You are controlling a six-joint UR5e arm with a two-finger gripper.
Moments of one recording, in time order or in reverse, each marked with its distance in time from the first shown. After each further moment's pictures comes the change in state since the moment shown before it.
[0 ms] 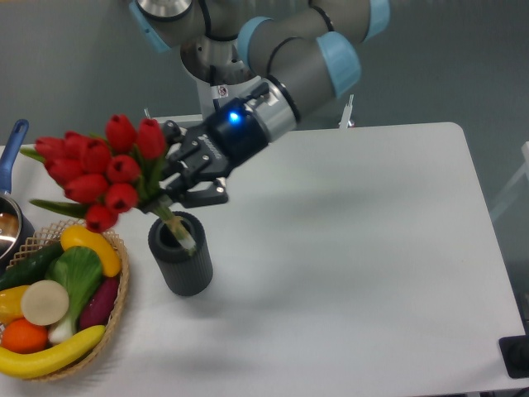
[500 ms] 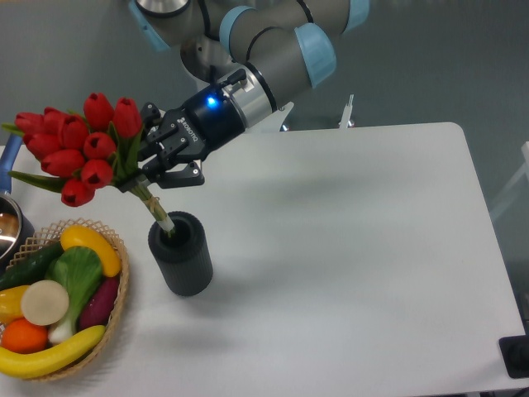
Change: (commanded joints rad) arm 0.006 0.038 -0.071 0.002 0.002 0.002
